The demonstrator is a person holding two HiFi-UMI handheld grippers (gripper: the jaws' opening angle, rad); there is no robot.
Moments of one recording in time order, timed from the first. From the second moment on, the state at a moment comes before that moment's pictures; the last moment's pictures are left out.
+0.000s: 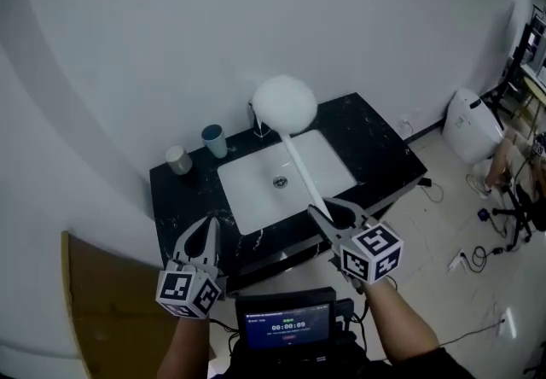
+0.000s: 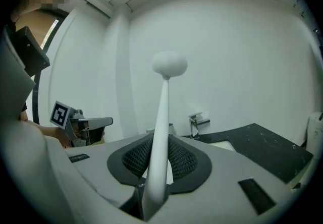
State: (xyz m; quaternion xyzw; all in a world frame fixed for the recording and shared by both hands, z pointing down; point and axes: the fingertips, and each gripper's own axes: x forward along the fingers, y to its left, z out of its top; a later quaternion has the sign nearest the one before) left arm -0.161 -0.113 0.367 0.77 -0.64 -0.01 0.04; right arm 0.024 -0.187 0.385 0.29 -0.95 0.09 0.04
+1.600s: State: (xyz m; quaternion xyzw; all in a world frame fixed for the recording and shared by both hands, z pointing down) left arm -0.184 -0.071 0.357 0.70 -0.71 0.01 -0.02; right arm 0.019 -0.165 0.389 0.30 -0.95 0.04 0.00
